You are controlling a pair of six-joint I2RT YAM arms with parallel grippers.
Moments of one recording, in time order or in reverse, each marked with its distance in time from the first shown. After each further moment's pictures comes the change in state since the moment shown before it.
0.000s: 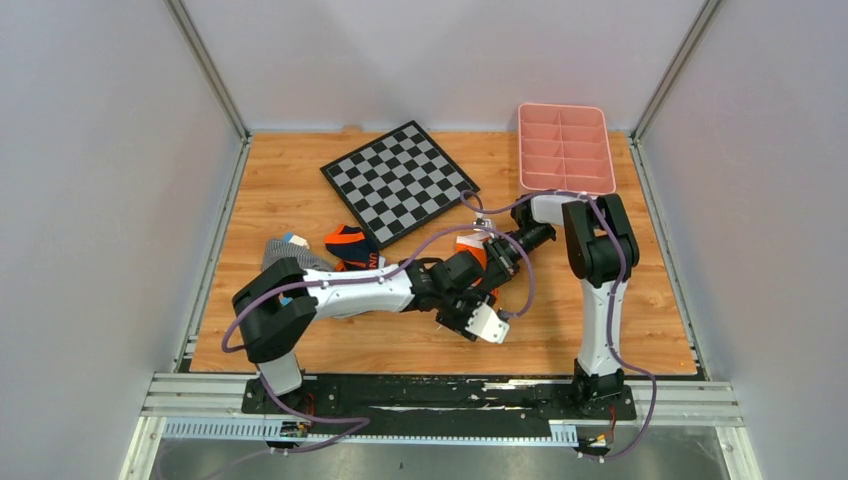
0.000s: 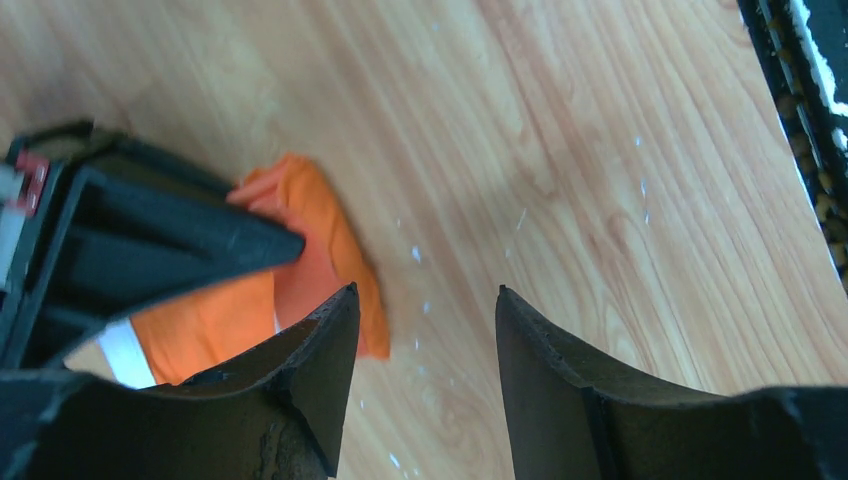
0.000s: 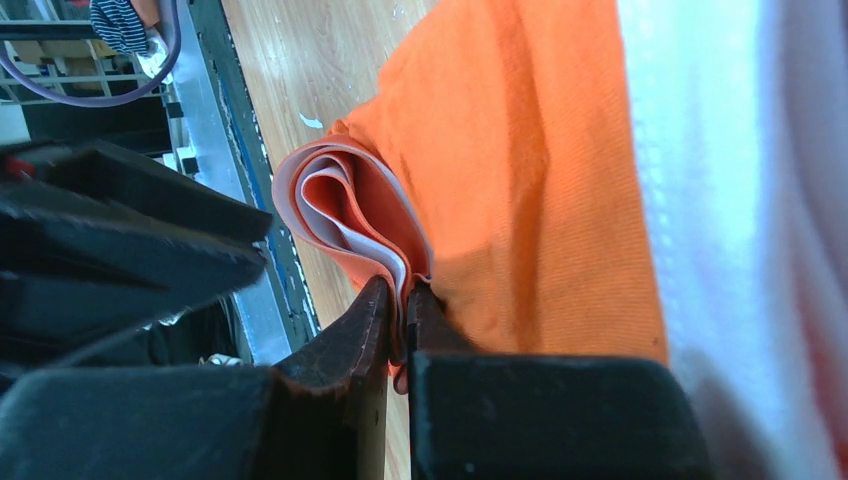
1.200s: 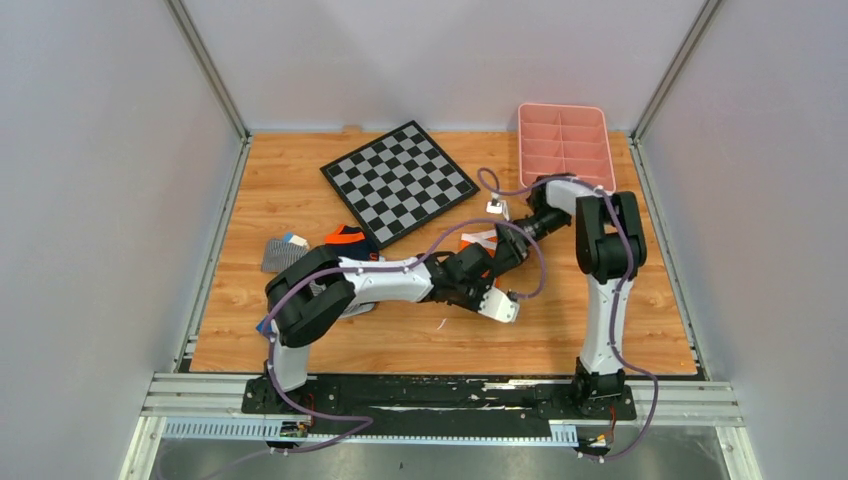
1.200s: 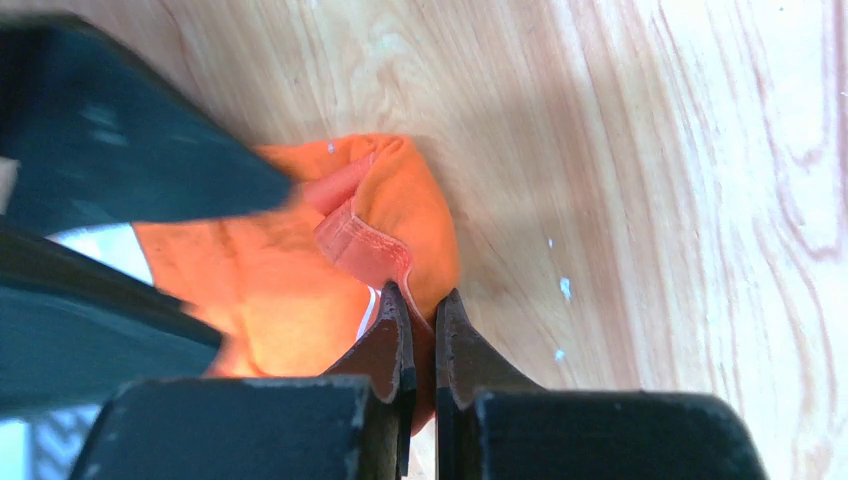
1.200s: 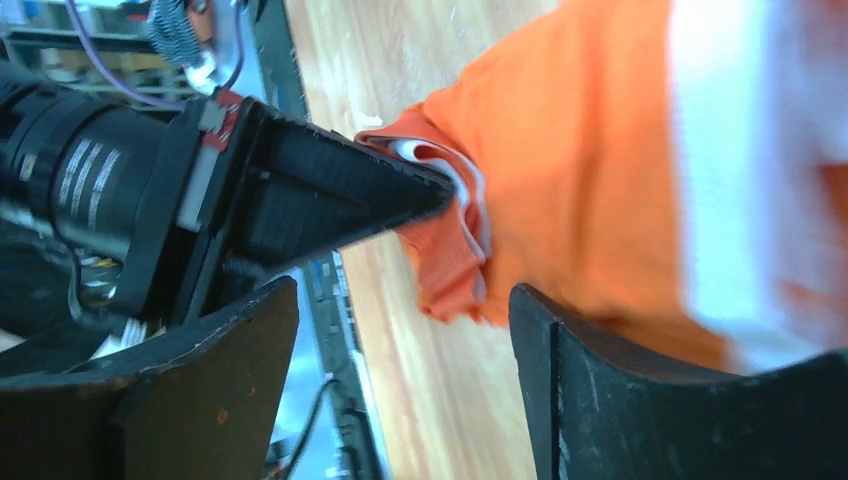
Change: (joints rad) left arm 0.010 0.196 0.051 0.207 -0.217 0.006; right arm -0.059 0.030 0.109 -0.246 -0.072 -0.162
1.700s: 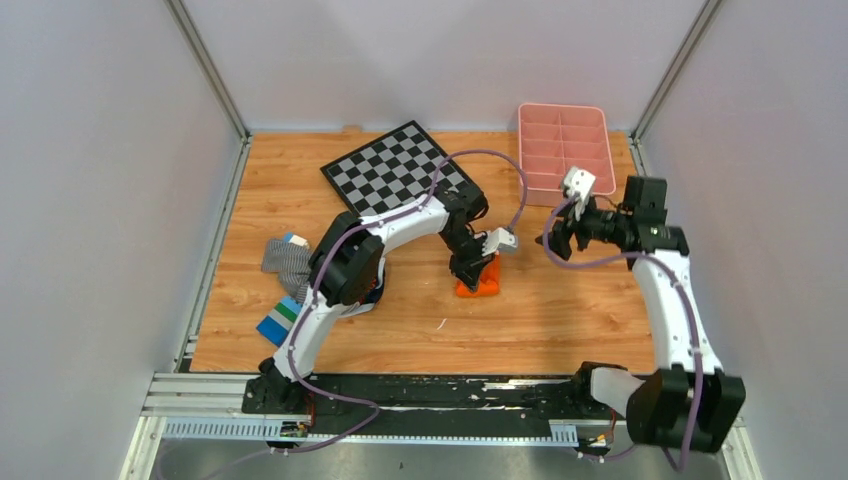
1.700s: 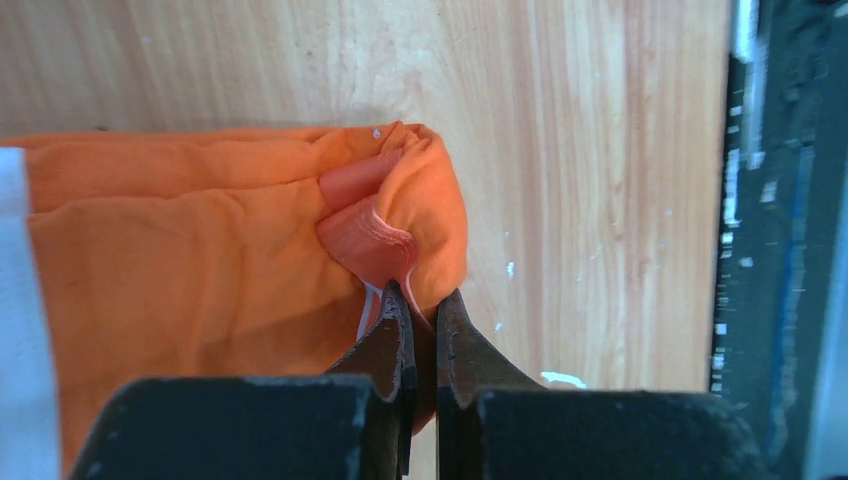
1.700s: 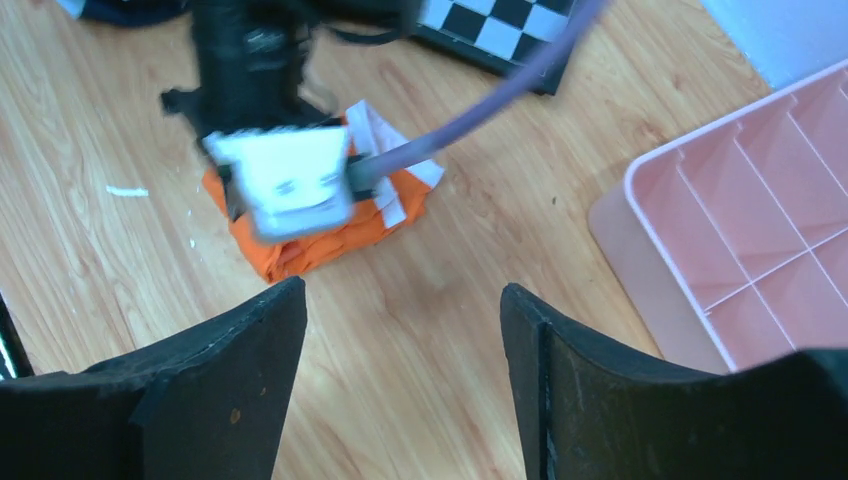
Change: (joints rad) left arm 0.263 0.339 0.654 -0.719 0.639 -0.253; right arm -0.308 -0.962 -0.332 0.629 0.120 0.072
